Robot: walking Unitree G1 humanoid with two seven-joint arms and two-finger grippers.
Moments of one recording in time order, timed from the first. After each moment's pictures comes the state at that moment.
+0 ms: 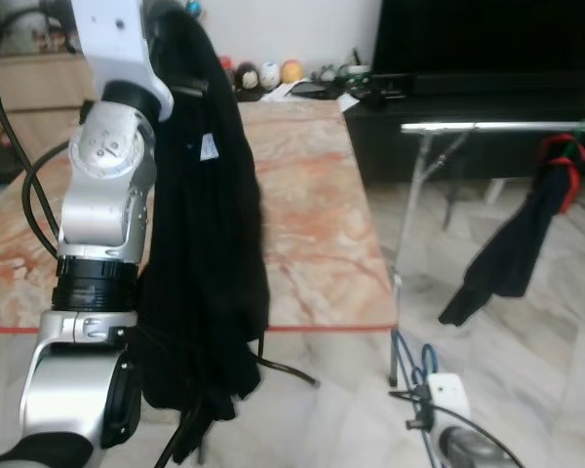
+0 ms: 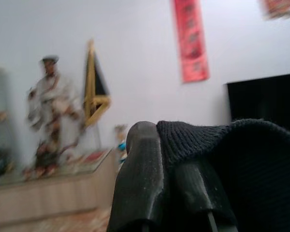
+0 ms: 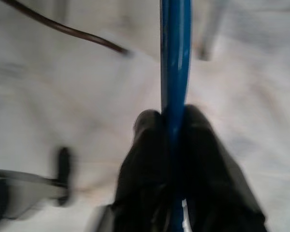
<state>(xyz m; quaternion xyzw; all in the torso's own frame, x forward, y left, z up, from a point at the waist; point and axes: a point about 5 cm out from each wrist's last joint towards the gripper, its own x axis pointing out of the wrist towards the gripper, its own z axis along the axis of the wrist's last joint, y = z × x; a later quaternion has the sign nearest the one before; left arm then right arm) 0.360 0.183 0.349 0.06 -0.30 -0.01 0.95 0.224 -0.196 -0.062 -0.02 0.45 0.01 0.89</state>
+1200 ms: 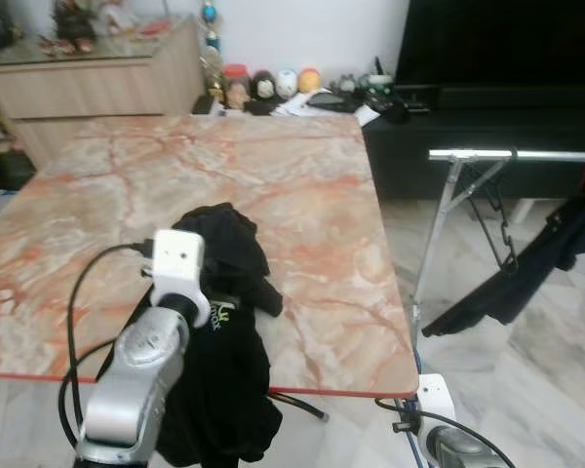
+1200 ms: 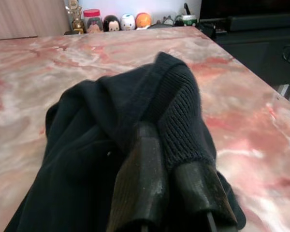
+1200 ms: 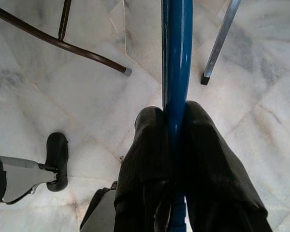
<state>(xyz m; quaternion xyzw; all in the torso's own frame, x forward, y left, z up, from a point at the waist) 0.272 0.140 0.165 0.02 0.02 -0.10 1.00 0.219 -0.209 -0.063 -0.04 0.47 0.01 0.88</state>
